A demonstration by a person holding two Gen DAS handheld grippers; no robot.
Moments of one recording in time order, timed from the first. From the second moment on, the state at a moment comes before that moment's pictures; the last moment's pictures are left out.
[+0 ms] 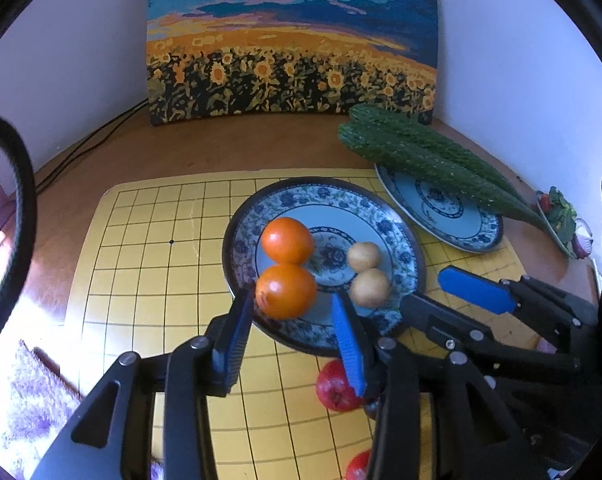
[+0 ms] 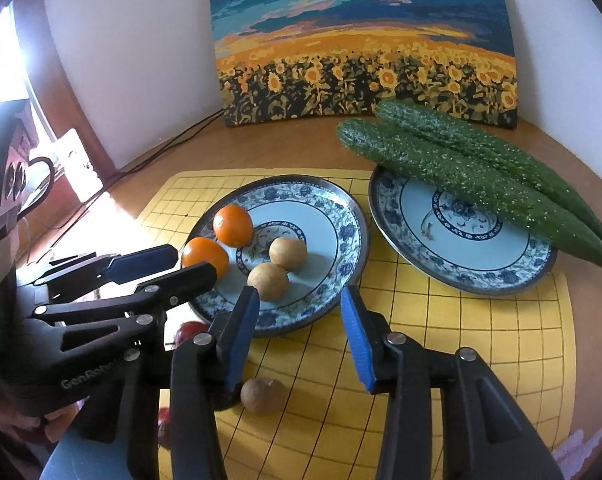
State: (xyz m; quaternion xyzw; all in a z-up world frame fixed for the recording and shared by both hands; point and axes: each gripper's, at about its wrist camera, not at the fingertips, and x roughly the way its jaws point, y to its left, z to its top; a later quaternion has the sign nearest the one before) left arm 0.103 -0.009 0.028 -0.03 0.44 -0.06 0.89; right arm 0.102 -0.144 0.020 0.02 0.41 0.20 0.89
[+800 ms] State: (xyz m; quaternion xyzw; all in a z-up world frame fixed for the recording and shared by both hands) left arm 0.059 -0.002 0.042 -0.05 0.44 -0.07 0.89; right arm 0.055 -0.159 0.024 0.03 0.41 0.18 0.89
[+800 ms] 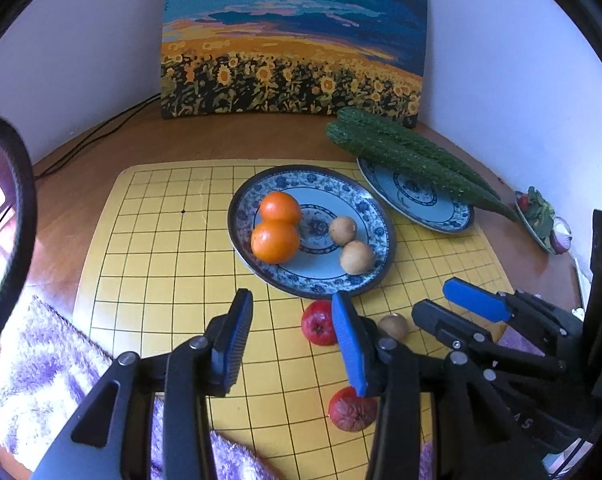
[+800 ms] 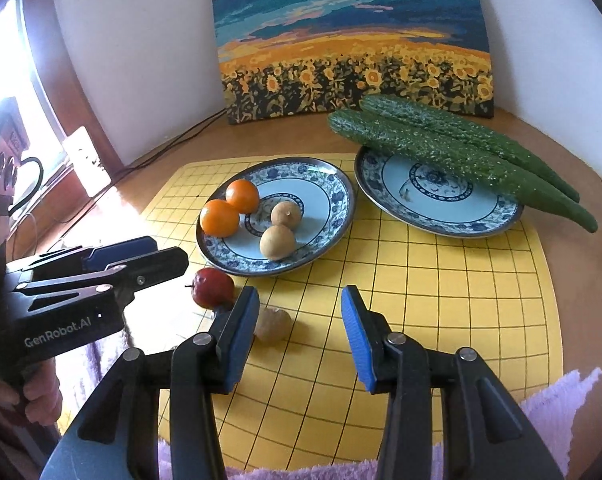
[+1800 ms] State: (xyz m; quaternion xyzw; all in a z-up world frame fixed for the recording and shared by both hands) left arm 0.047 -0.026 0.021 -0.03 0.47 -0.08 0.88; right arm 0.029 -0.182 0.014 0.04 0.41 0.17 0.90
